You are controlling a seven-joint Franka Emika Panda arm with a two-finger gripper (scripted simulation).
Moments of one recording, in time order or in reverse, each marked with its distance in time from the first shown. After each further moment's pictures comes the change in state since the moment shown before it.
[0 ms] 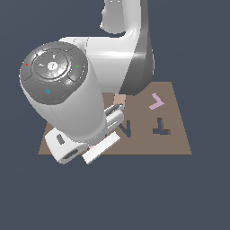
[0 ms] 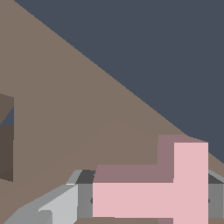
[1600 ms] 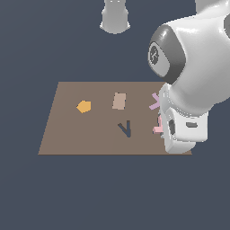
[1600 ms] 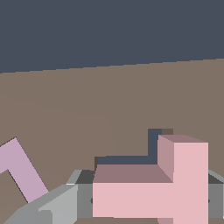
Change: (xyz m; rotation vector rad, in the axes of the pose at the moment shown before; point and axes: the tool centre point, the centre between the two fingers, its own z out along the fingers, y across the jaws) arm 0.096 -0.205 -0.007 0.000 0.001 -0.844
